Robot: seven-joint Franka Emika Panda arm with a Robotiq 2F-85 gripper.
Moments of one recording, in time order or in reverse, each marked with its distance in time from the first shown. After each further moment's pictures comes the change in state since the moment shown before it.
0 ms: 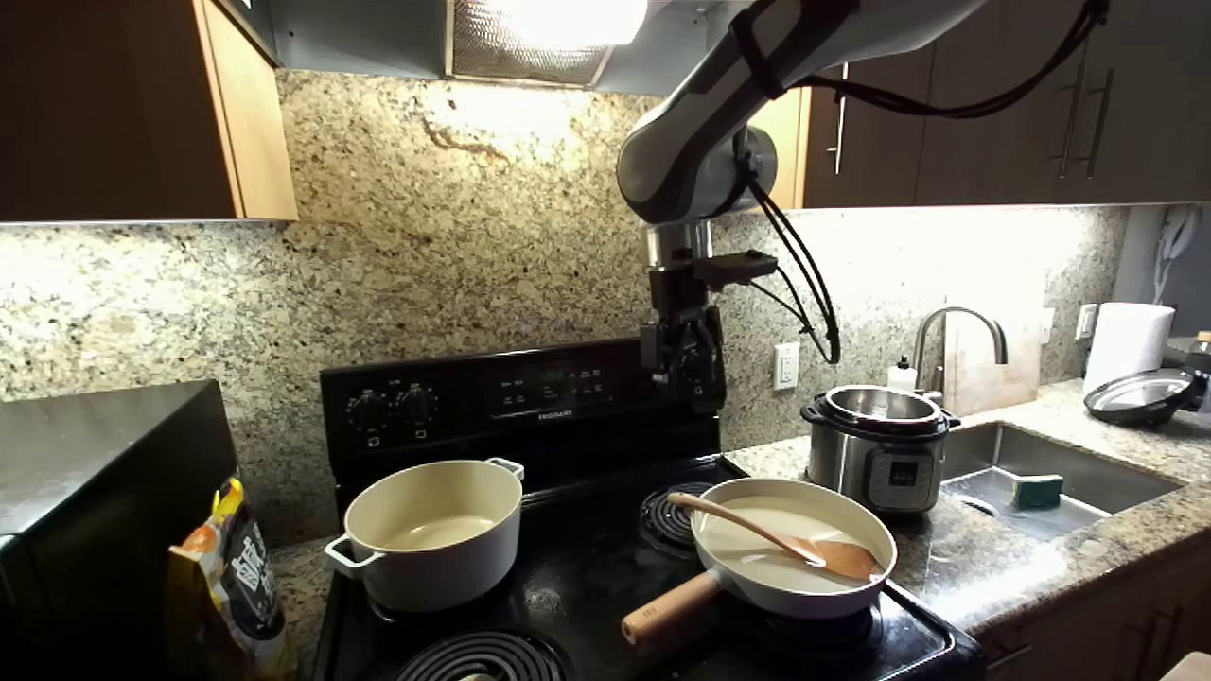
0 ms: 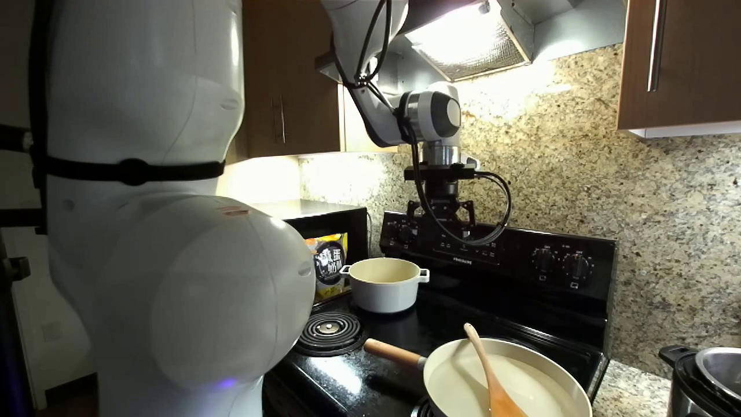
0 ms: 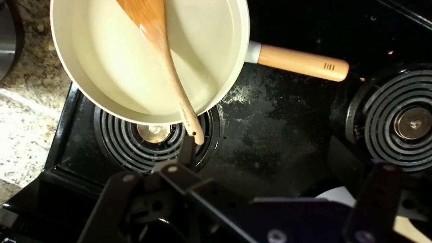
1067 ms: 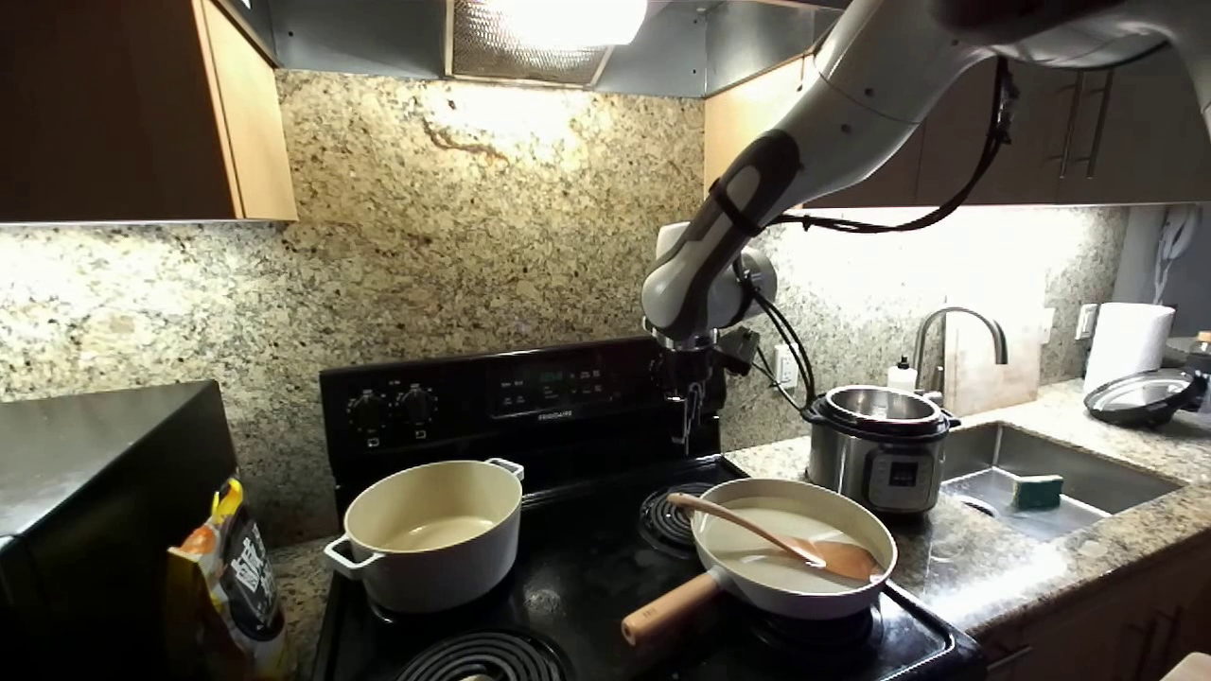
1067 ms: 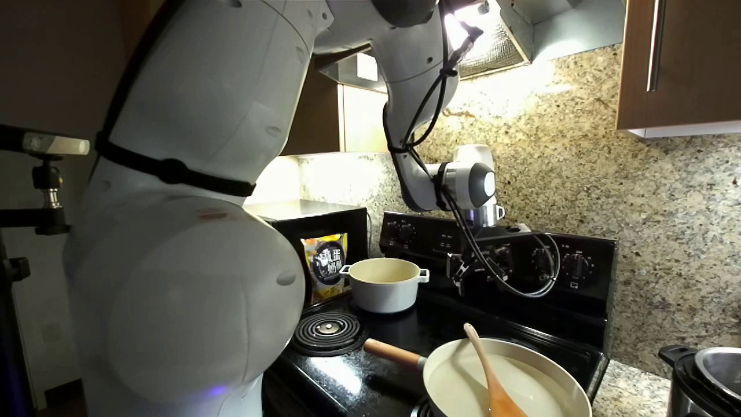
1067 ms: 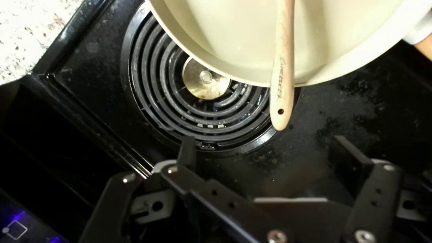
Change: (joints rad) arm -0.118 0.318 0.003 0.061 -0.088 0.415 -0.416
